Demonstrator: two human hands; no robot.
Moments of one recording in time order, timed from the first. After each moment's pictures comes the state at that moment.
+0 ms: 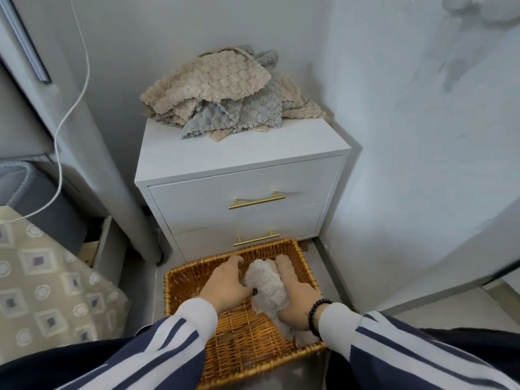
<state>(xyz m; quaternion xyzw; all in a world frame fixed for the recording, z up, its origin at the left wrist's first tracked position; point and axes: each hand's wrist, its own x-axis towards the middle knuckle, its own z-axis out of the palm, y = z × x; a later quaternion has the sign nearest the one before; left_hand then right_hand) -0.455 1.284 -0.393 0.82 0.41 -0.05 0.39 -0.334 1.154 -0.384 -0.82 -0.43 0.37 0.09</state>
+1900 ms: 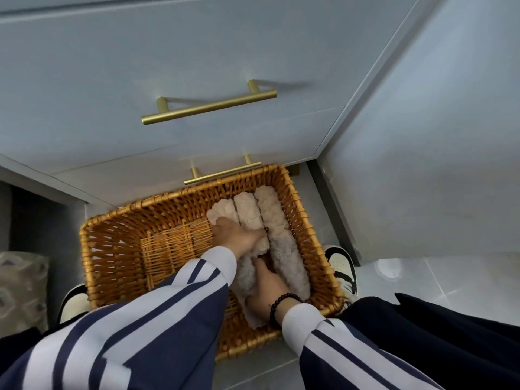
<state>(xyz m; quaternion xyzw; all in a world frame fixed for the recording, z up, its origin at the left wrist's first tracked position) -0.340 1.296 -0.596 0.62 0.59 -0.14 0.49 -0.328 1.171 -0.582 -0.80 -0.27 0.52 0.09</state>
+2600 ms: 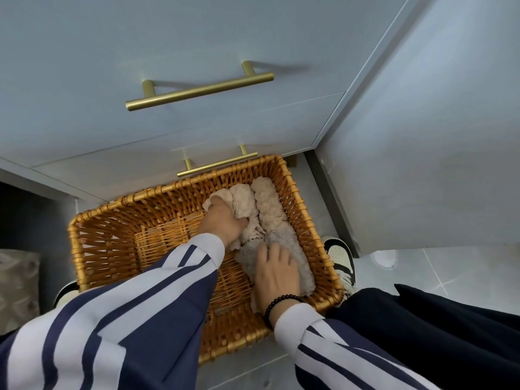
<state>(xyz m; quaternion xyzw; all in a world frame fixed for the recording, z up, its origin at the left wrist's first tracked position) -0.341 1.319 -0.606 0.75 0.51 -0.13 0.39 -0.335 1.167 -0.594 -0.90 -0.39 0.19 -0.08</state>
